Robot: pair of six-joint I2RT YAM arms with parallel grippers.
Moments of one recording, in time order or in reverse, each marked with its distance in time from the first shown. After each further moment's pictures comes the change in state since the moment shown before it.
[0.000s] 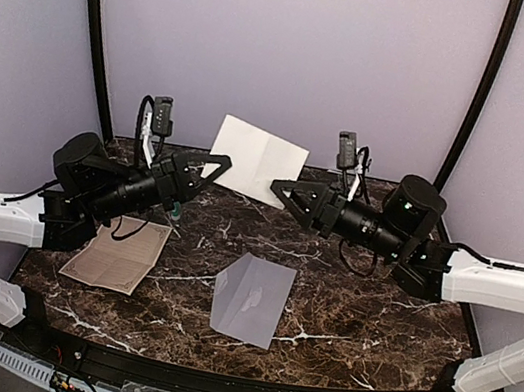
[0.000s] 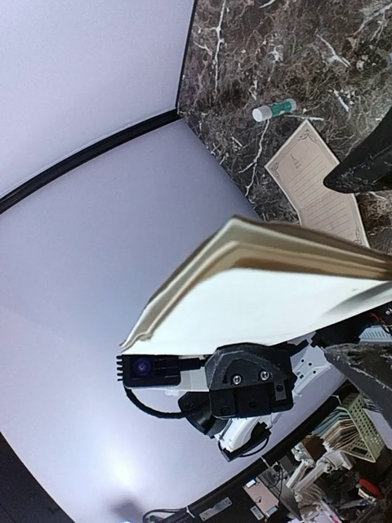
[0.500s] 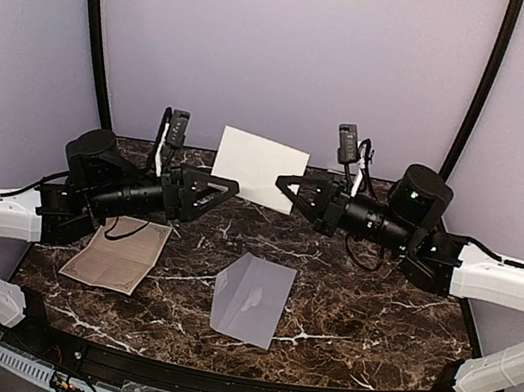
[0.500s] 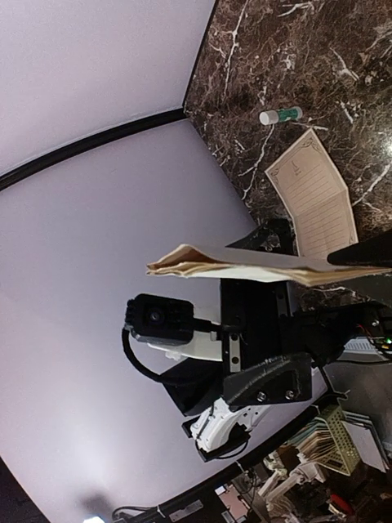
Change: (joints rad) left arm 0.019 -0.003 0.013 -0.162 0.067 -0.017; right arm -0.001 -0.008 0.046 -0.042 -0.044 -0.074
